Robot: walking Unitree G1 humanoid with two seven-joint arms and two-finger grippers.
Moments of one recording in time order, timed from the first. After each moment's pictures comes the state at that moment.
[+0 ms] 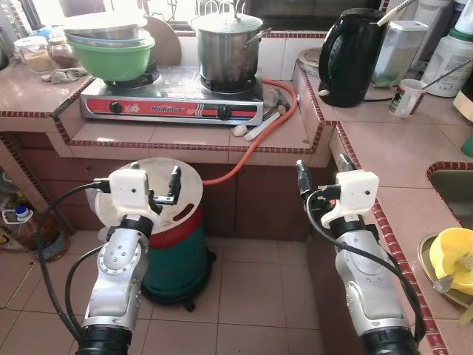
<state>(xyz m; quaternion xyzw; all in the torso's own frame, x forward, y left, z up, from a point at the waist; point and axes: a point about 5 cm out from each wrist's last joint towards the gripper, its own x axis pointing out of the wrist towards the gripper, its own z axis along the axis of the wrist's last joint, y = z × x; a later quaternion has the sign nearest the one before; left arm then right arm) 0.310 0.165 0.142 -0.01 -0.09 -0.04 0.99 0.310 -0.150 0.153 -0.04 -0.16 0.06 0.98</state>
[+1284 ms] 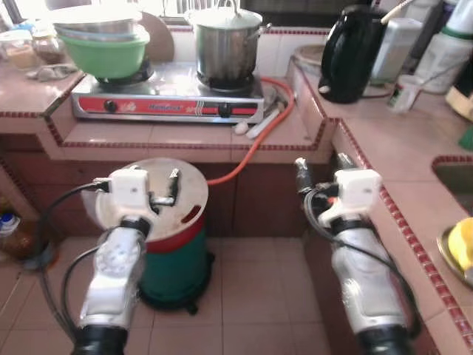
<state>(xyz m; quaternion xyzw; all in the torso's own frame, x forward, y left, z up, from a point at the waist) 0.312 0.177 0.142 0.00 -0.07 -0.03 1.00 0.312 -0.139 0.155 -0.03 -0.16 0.07 0.98</state>
